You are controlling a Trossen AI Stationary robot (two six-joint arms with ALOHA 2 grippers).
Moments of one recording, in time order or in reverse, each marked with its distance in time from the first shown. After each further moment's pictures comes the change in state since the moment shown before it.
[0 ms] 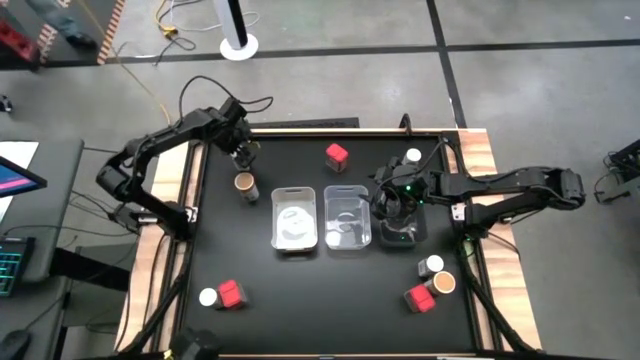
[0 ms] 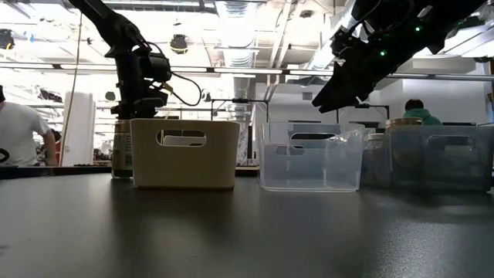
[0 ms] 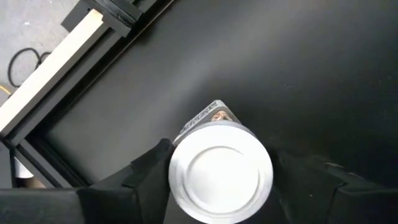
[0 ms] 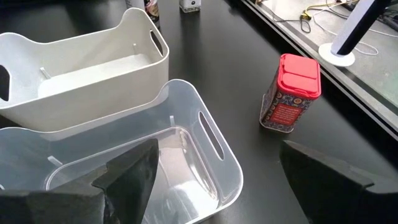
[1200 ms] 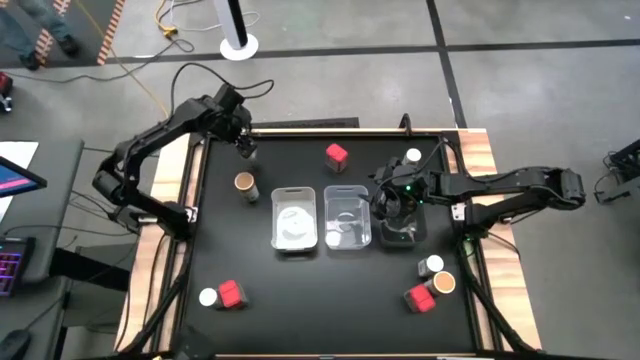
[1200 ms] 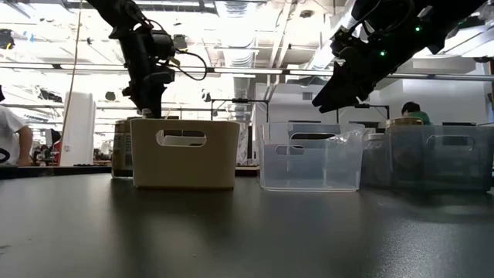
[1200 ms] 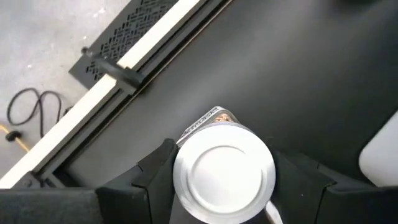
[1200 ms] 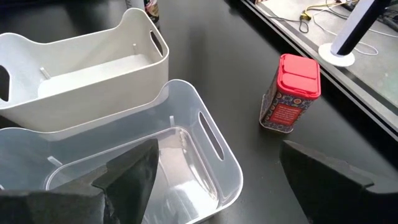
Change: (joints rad) left arm -0.030 -0.043 0.160 -0.074 0.063 0.014; right arm 0.000 0.000 0.000 0.000 0.000 0.000
